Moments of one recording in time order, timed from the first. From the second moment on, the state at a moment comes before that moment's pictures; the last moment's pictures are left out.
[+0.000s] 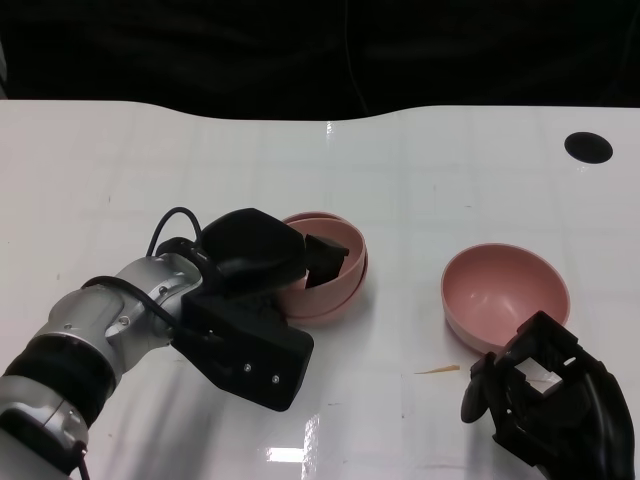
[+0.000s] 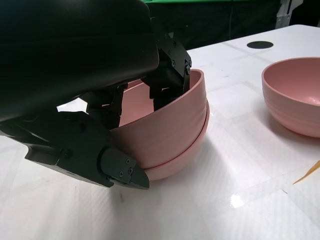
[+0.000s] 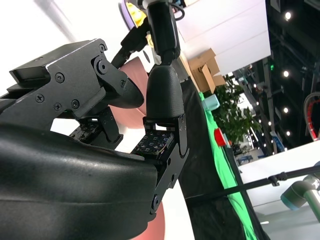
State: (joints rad) left arm -0.78 0.27 -0.60 0.90 0.80 -0.60 0.04; right arm 0.15 0.19 -0.08 0.14 0.43 -0.22 0.41
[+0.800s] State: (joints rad) left arm -0.76 0.31 -0.63 0.76 0.87 -0.48 0.09; right arm 0.15 0.18 -0.09 0.14 0.44 -0.21 0.41
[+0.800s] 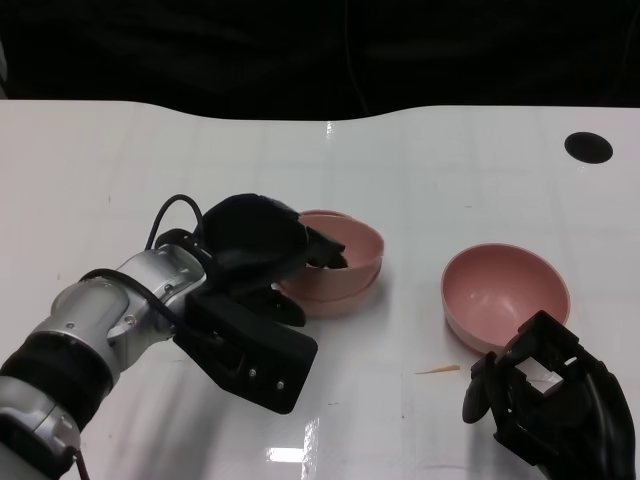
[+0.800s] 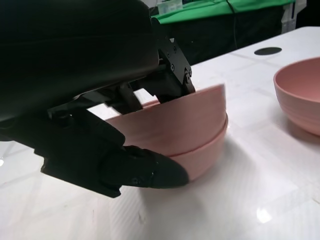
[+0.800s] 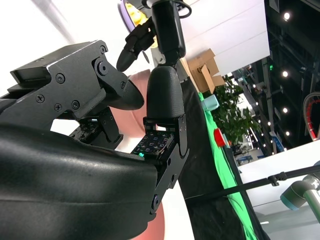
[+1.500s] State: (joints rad) left arm -0.61 0.38 -0.55 0.55 0.79 -0.46 0.09; right arm 0.15 0.18 -0.10 0.14 0.45 -0.21 0.42
